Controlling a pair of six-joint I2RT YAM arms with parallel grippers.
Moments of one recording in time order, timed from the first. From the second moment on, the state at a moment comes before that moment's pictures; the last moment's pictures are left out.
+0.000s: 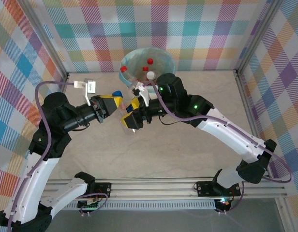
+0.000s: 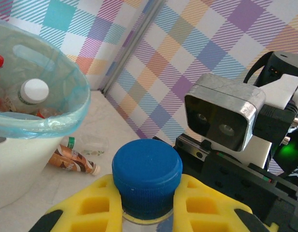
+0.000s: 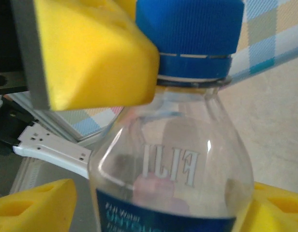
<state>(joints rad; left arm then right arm) -0.41 0.86 1.29 -0.53 0.52 -0.52 0.95 1.48 1.68 -0.57 -0.58 0.18</state>
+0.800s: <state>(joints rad) -0.45 0.77 1.33 -0.53 0.12 -0.51 0.89 1.54 1.98 -0.76 -0.31 0.06</state>
